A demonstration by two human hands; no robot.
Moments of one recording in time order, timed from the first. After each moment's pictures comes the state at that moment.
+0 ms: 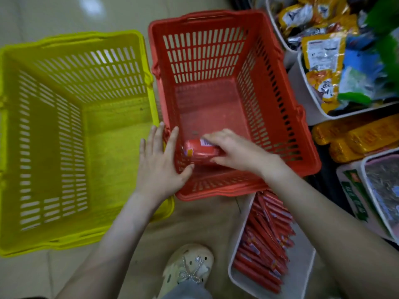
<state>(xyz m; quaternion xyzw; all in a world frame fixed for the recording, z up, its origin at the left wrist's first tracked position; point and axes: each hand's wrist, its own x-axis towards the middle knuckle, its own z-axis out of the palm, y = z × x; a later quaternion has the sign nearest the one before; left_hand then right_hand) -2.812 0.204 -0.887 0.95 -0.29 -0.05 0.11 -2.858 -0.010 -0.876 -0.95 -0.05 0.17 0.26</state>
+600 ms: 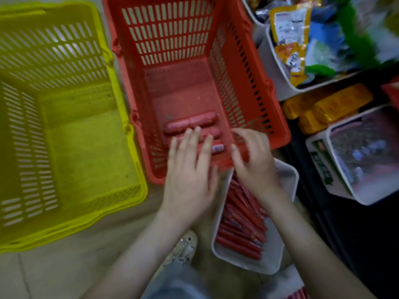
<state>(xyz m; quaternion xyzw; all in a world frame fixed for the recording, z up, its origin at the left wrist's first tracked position) -2.914 0.150 -0.859 0.87 -0.40 0.05 0.28 -2.981 0.001 -0.863 -0.93 0.21 -0.20 0.24</state>
